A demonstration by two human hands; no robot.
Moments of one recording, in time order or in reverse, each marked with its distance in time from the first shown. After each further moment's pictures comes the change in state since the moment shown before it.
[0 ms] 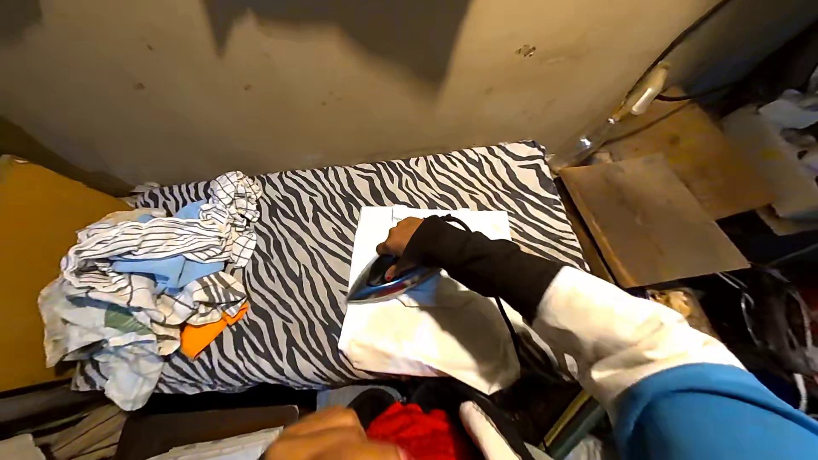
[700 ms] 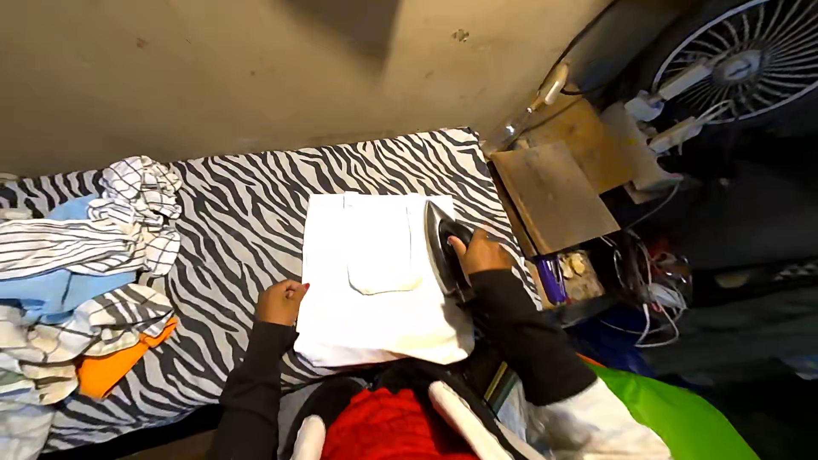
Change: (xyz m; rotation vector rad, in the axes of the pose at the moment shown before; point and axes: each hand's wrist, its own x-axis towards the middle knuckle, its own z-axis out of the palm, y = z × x) left_hand 0.045 -0.222 -0.020 0.507 0.070 -0.963; right_hand -0.119 0.013 0.129 0.808 0.356 1.300
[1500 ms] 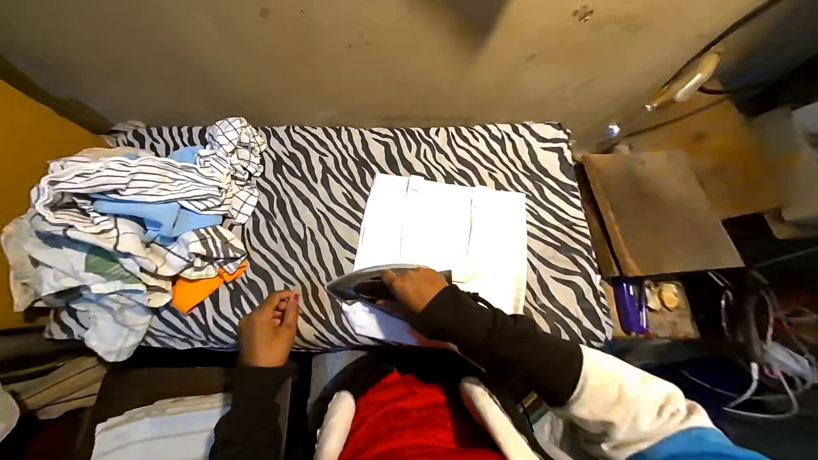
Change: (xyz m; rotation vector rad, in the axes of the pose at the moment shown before) left_hand -0.115 -0.061 -0.028 -0.084 0.517 0.110; right_hand -0.102 -0.113 0.063 -0.461 -0.499 -0.949
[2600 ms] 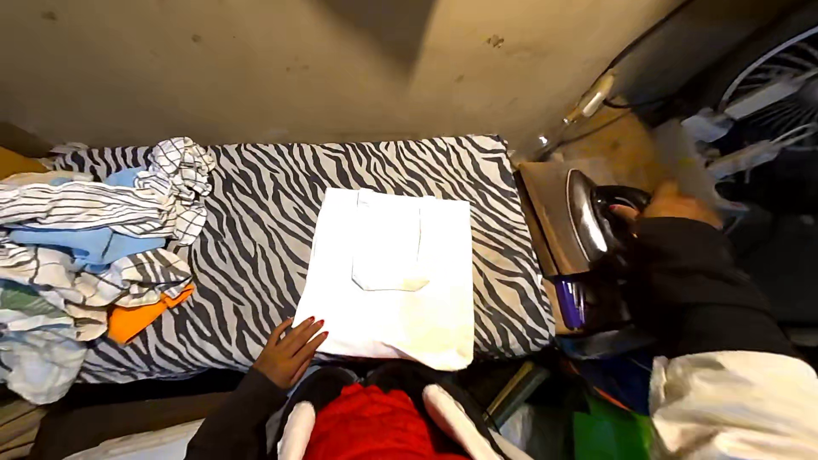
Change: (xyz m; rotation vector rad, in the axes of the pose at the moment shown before) left_hand -0.022 -0.054 0.091 0.215 -0.205 1.002; right_hand -0.172 0.390 -0.034 0.075 0.849 0.990
